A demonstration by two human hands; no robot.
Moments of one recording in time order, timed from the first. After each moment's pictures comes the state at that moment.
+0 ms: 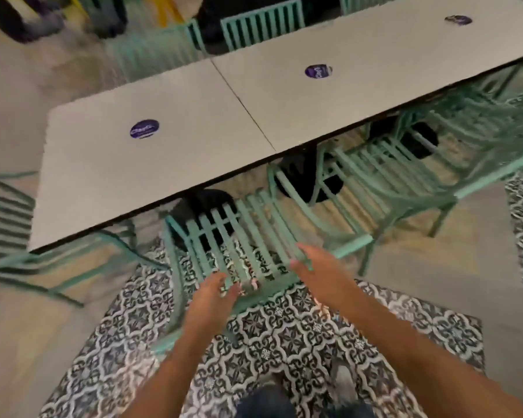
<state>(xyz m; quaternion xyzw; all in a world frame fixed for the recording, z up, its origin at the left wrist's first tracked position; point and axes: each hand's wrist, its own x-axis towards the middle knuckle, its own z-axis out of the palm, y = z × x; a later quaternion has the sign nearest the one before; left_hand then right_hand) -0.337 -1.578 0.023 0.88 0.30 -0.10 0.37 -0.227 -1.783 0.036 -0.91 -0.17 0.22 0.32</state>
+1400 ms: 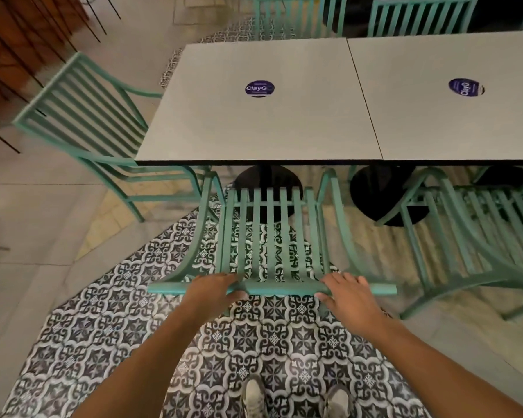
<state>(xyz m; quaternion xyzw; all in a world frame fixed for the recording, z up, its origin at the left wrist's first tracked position) -0.438 -1.499 -0.004 0.93 0.27 -0.18 0.19 -0.237 -1.730 -0.020 -0.86 -0.48 0.16 0.01</state>
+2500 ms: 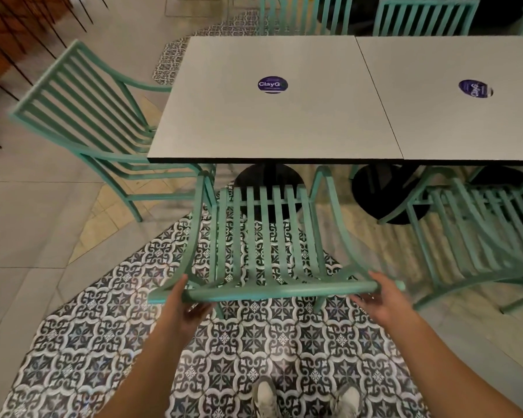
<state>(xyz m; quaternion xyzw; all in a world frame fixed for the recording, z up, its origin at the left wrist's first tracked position) -0.524 -1.439 -0.011 0.14 0.59 0.20 0.77 -0.252 -1.687 -0.026 -0.53 0.35 0.37 0.68</state>
